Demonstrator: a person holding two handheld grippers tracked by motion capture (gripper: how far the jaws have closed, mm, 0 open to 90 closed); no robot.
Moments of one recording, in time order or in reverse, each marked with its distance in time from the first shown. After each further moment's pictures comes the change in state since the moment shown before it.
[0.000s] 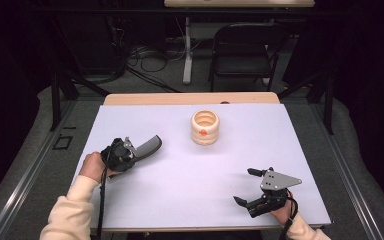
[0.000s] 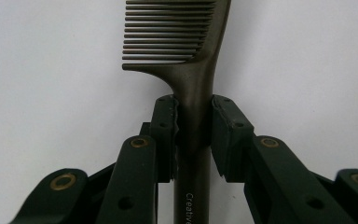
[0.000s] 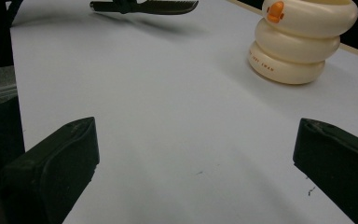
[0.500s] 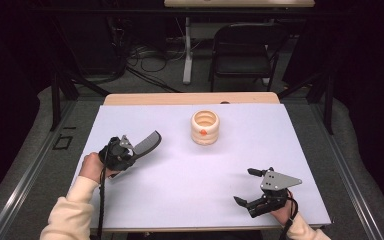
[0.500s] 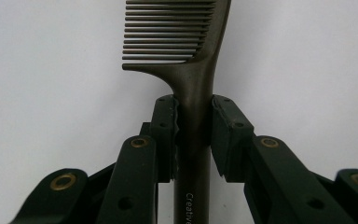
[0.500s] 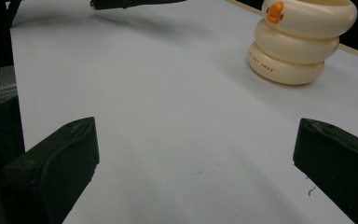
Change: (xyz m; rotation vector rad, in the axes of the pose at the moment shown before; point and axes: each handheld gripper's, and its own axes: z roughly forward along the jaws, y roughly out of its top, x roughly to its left) left arm -0.002 -0.001 -0.009 -0.086 -0.001 -0.049; right arm 0.000 0.000 0.000 -0.002 -0.002 -0.002
